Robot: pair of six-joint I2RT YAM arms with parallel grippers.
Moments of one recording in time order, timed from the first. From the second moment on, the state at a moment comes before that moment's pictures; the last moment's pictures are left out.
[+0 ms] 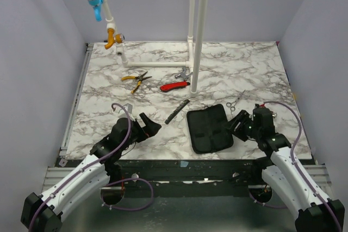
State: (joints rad) left arm -0.63 0.52 0.25 -0.23 -0.06 -0.95; right arm 0.22 0.62 0.36 -0.47 -0.22 0.87
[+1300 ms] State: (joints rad) left arm -0.67 0.46 0.23 -0.29 -0.13 -0.94; right arm 0.86 1.15 0.26 0.24 0.04 1.07
